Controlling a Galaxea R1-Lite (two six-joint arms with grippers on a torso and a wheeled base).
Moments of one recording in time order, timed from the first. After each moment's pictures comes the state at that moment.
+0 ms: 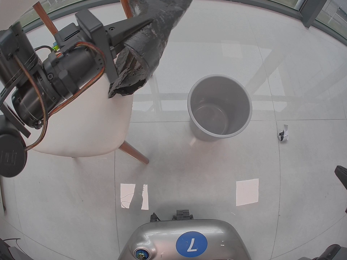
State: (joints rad) left arm -0.58 1.56 -1.06 -0.92 -0.37 -1.08; right arm 0.23 0.64 -0.43 -0.09 0.18 0.02
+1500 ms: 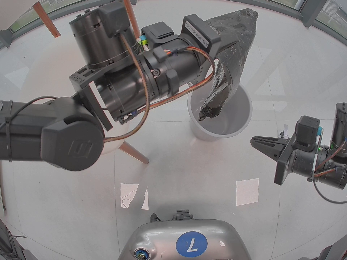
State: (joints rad) left arm -0.79 1.84 -1.39 -0.77 -0.27 -1.00; right arm 0.66 1.38 -0.64 -0.51 0.00 -0.15
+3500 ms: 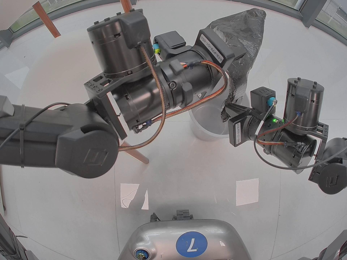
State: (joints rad) left arm -0.81 1.88 -1.39 -0.77 -0.23 -0.96; right arm 0.75 1.68 -0.91 -0.65 -0.38 -0.16
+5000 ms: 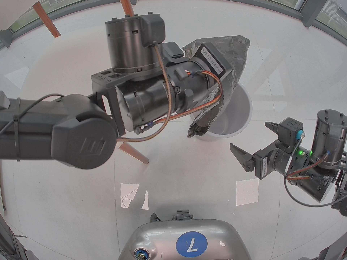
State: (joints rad) left arm -0.82 1.88 -1.48 -0.46 -0.05 -0.90; right arm 0.80 1.49 -0.64 -0.65 -0.45 -0.15
